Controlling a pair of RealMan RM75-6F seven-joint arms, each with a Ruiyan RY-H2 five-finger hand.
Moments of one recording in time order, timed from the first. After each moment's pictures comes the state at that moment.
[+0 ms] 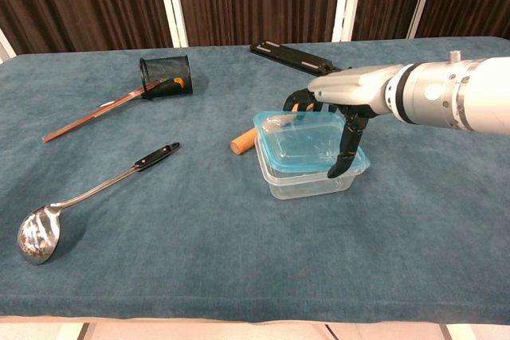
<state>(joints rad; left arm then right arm) -0.16 -1.13 0.02 -1.51 1.62 1.47 -0.09 1.01 -1.45 0.08 -1.70 -0.62 0.91 -0.68</state>
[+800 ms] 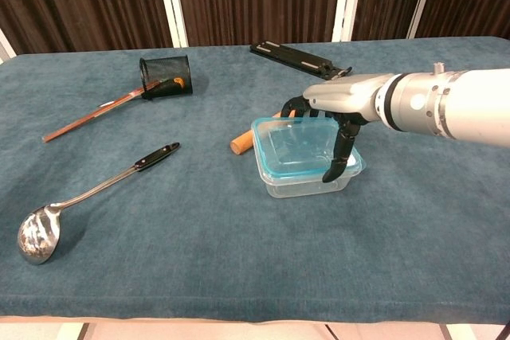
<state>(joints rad) -0.16 -1.13 0.02 -1.51 1.62 1.46 -0.09 1.03 -1.50 0.07 -1.63 -0.59 0.90 -0.68</state>
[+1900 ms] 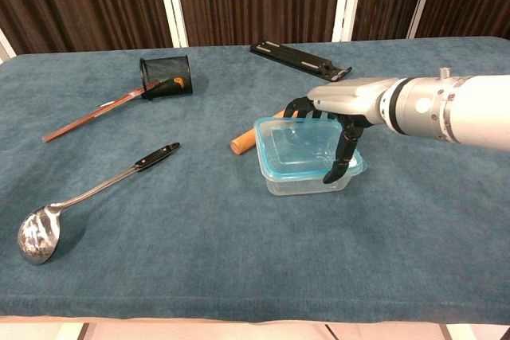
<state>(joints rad) -0.16 -1.12 0.02 -1.51 1.62 1.47 -0.10 1.01 -1.50 0.06 -1.61 -0.63 0.89 -0.61</state>
